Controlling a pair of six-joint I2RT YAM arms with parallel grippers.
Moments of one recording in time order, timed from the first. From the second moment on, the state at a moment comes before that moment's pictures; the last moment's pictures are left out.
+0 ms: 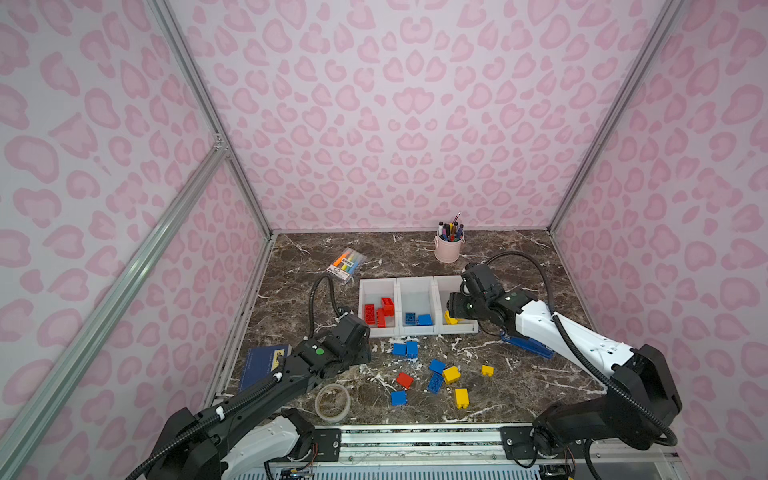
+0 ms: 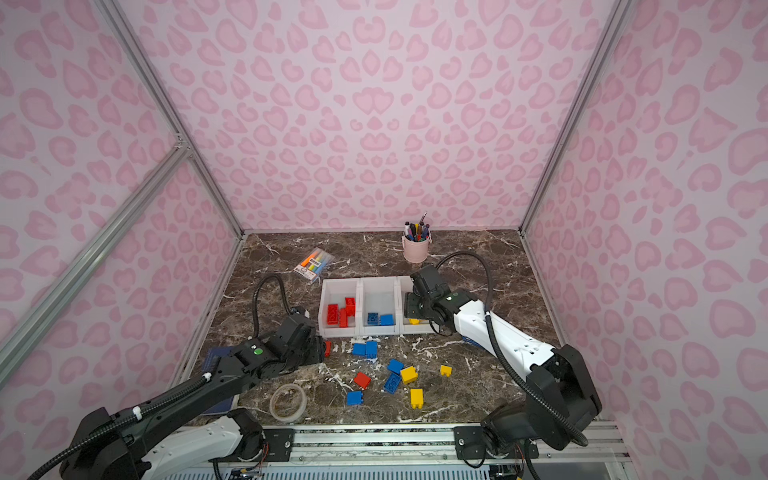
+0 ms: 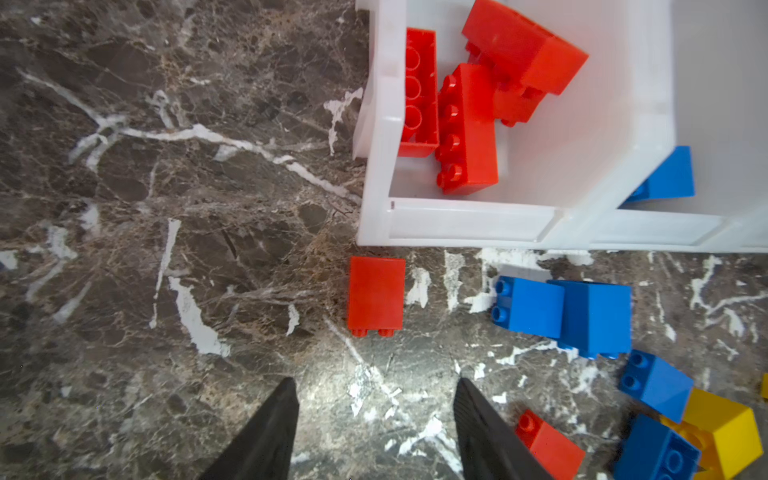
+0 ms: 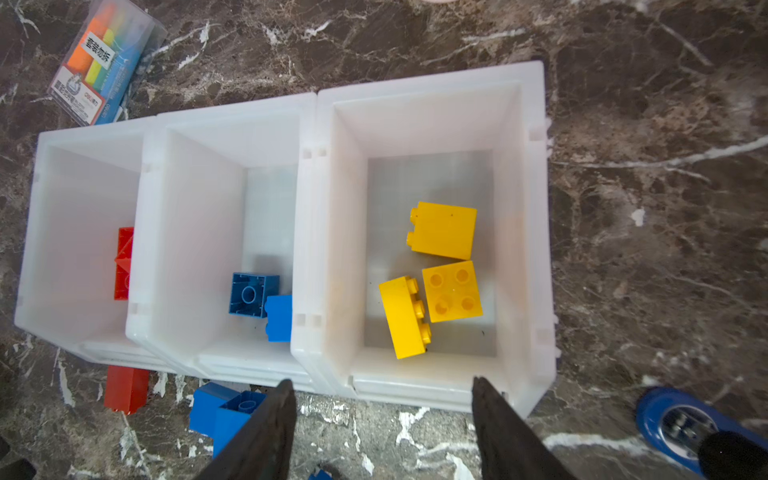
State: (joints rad) left arm -0.69 1.07 0.61 -0.60 -0.20 -0.73; right arm 0.57 1.42 1.02 -0.57 0.10 0.56
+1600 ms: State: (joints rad) left arm -0.75 1.43 0.66 -0.48 -0.28 -0.64; right arm 0.57 1.36 0.97 -0.57 0.10 0.58
